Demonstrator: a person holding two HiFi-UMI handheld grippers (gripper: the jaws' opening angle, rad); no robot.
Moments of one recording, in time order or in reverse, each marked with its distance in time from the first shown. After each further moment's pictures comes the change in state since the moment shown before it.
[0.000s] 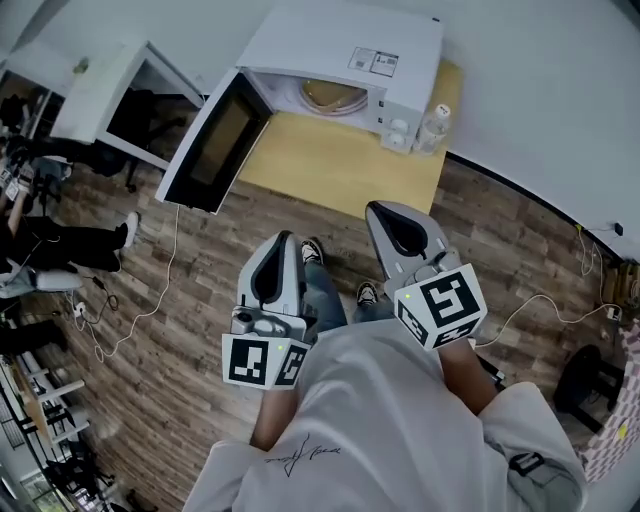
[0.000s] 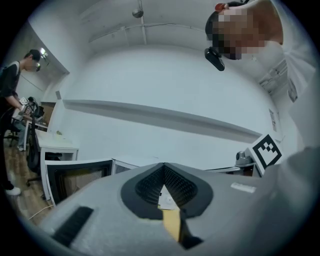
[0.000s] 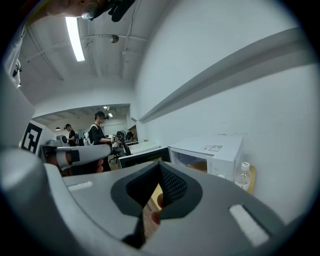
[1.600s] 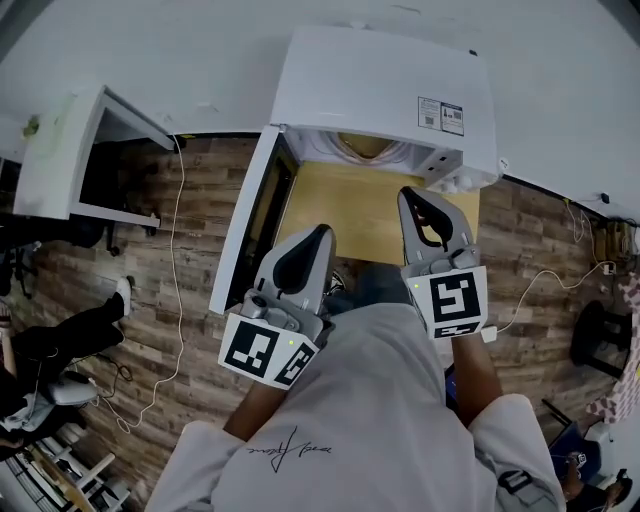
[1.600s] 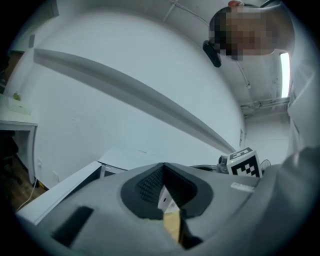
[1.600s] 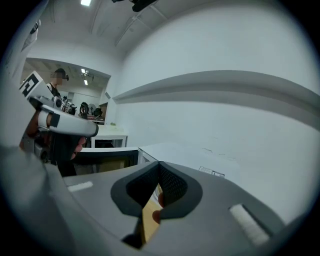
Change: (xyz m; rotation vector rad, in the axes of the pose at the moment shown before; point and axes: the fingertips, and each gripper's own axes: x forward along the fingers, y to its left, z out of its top) left arm 0.148 0.184 0.030 -0.141 0.159 -0.447; right arm 0.220 -0.043 0.044 -0.244 0.093 -0.438
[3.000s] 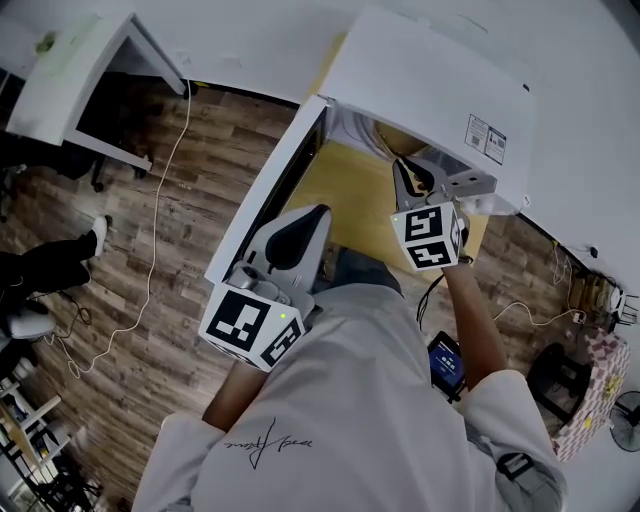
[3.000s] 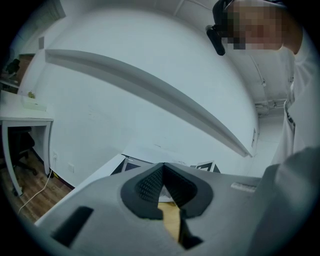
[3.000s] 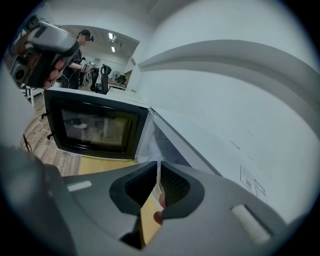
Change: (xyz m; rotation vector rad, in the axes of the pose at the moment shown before) left arm -0.022 0.057 -0.012 -0.062 0.064 0.130; right arm 0.128 0.022 -0.088 -0.342 0.274 0.159
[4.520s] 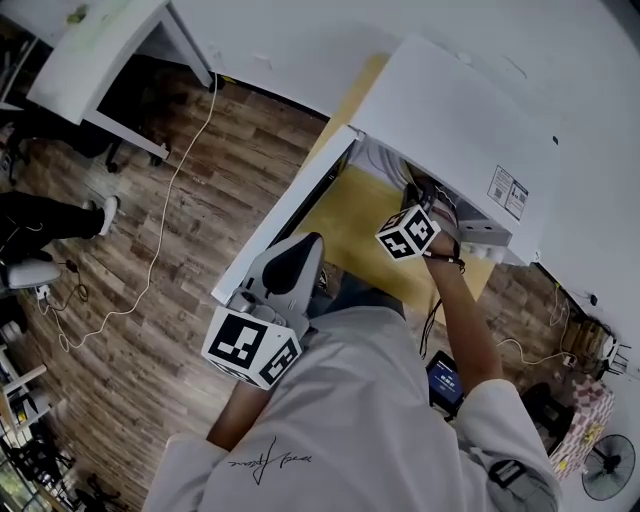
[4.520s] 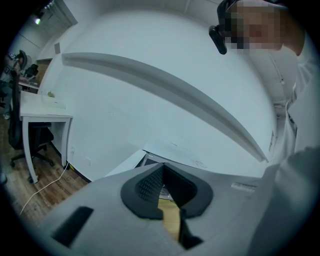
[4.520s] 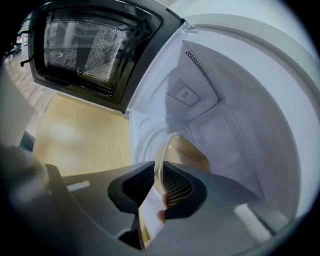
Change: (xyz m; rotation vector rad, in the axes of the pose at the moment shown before) left arm -0.005 0.047 -0.008 -0.078 0.004 0.177; right arm 0.114 -0.004 -0.080 -0.346 0.366 -0.074
